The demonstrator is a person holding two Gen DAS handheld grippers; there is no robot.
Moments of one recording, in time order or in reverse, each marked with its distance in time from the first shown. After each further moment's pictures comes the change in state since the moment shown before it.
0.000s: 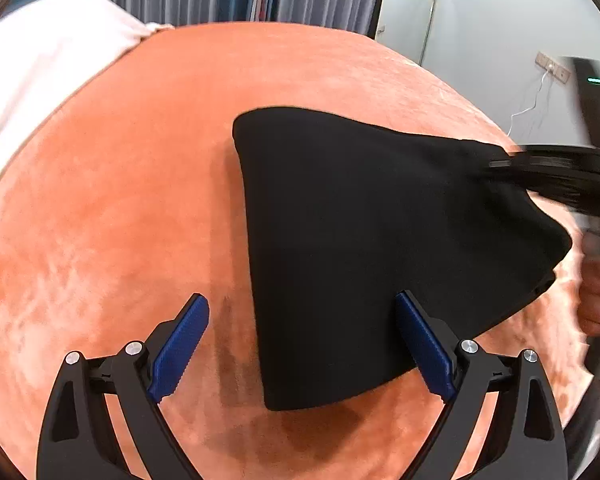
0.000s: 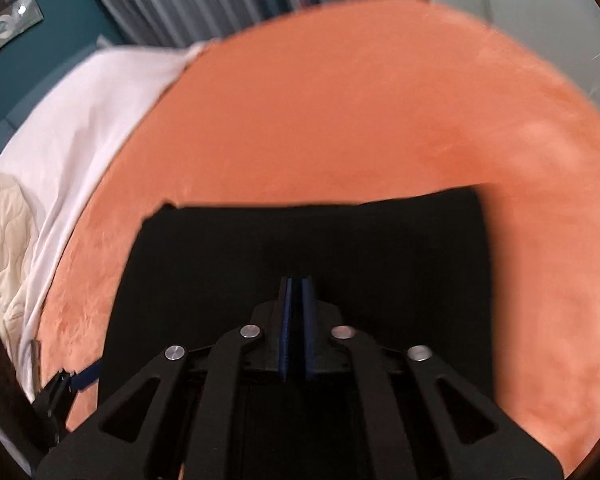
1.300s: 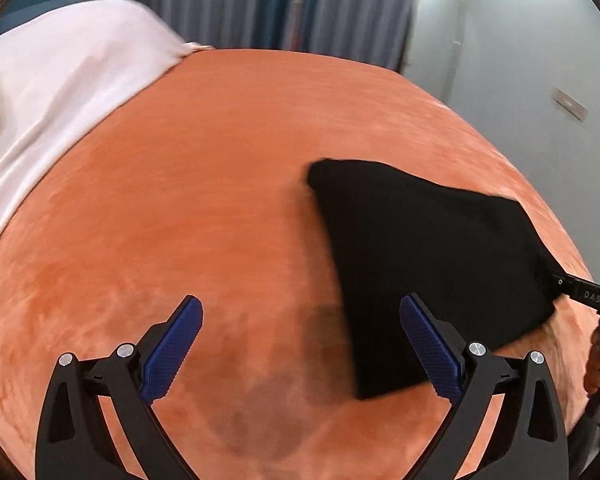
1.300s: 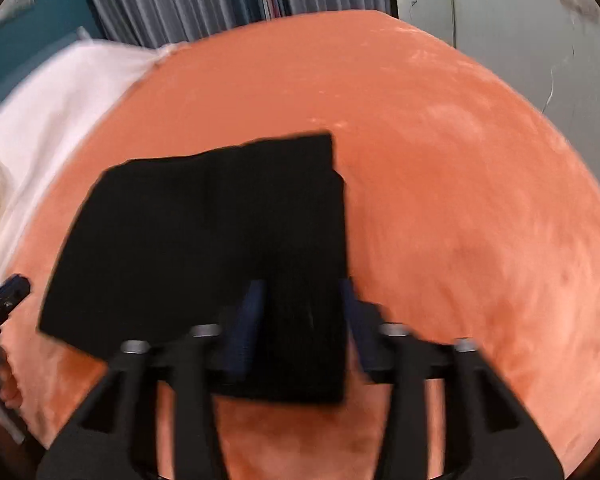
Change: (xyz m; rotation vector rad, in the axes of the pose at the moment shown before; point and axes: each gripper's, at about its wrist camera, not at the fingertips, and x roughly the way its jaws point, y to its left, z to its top) left arm -0.054 0.039 -0.001 -0.054 -0.102 0.036; right arm -0.036 -0.040 -0.053 -0.002 -0.004 -0.091
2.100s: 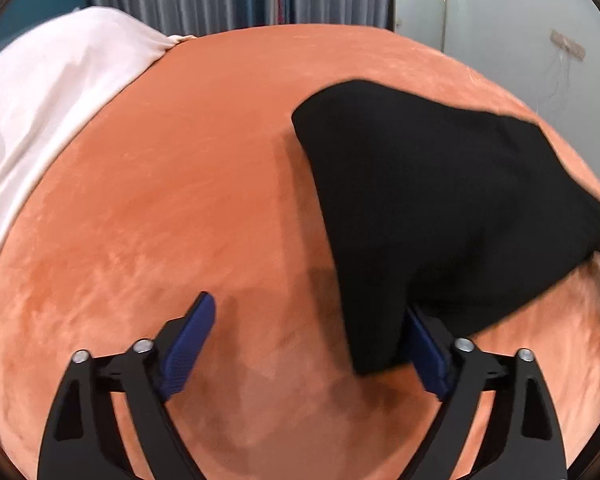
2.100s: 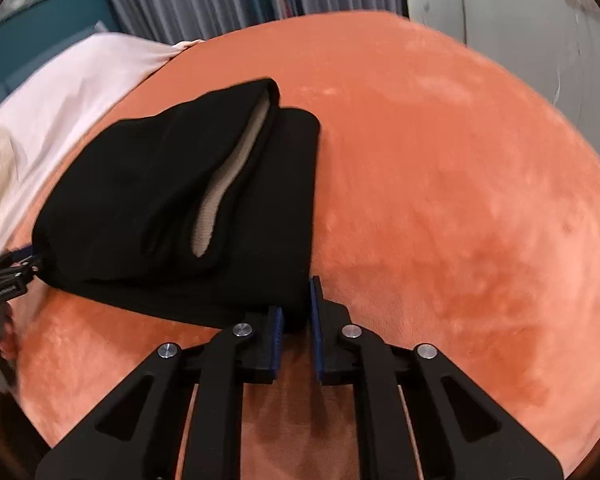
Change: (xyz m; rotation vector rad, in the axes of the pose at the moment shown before) left arm 0.043 -0.007 -0.034 0.141 0.103 0.098; right arm 0.008 -0.023 -0.046 -0.089 -0.001 -0.002
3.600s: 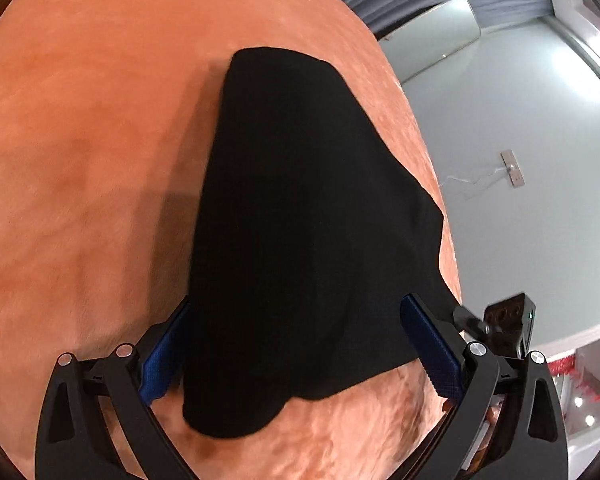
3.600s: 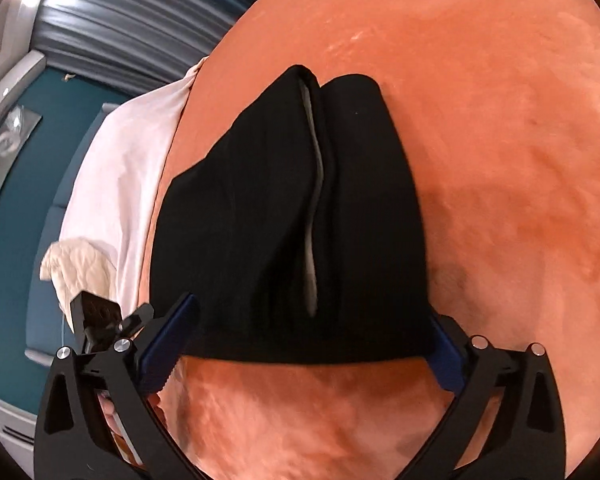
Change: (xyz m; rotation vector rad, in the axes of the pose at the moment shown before) left arm 0.037 0.014 0.031 -0.513 0.176 -0.641; right arm 0.038 -0.004 0.032 0.481 0.168 0.443
